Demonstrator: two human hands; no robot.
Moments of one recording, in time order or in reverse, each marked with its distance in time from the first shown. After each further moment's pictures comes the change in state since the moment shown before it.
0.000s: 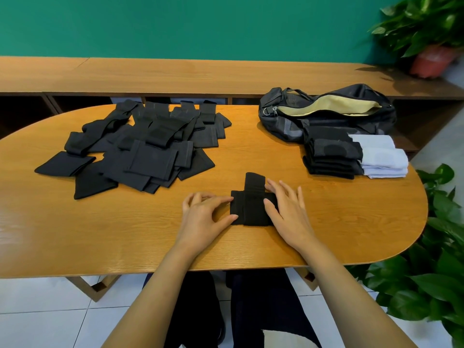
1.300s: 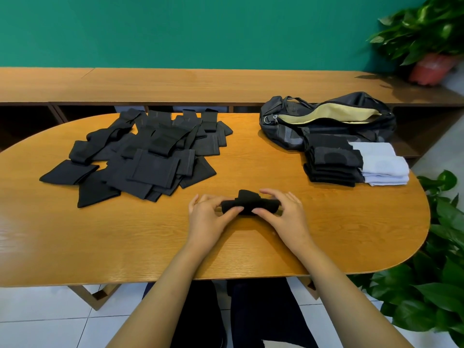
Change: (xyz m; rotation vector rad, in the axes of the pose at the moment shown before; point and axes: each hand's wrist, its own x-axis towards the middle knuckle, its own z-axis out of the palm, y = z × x) left_hand 0.021 0.008 0.010 -0.215 0.150 -0.015; right_hand 0.009 -0.008 0.001 0.284 0.197 -0.070
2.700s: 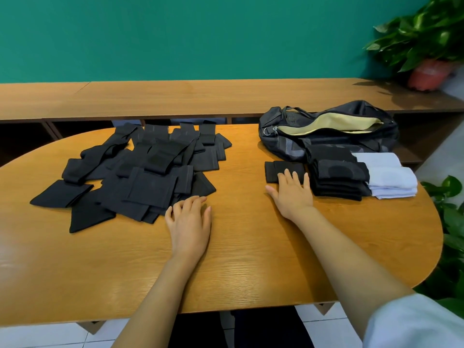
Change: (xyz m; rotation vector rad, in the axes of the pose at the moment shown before) left_hand 0.030 -0.043 -0.005 0.469 0.110 -0.079; right_hand 0.108 0.033 0.000 -0.853 -0.343 0.257
